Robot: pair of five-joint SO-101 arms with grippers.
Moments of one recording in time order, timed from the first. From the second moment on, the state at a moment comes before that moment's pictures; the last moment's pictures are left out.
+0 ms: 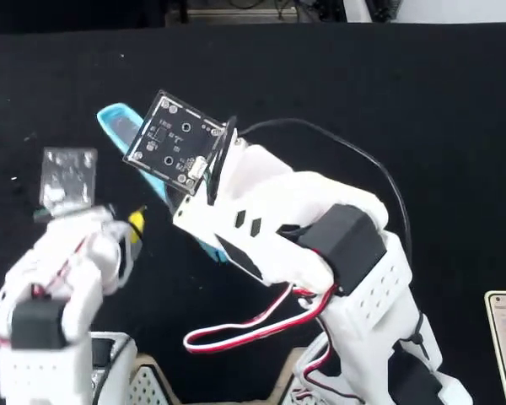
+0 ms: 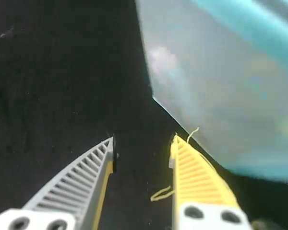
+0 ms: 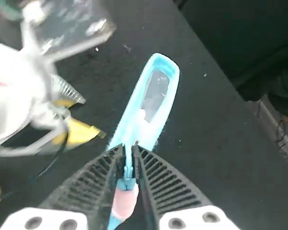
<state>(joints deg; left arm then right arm) -5.3 -75.6 48.3 77.6 -3.4 -44.7 -26.3 -14.9 86.5 21.7</state>
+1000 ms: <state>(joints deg) 16.5 -102.5 61.4 71.0 -6.5 -44.7 -26.3 -14.8 85.9 21.7</state>
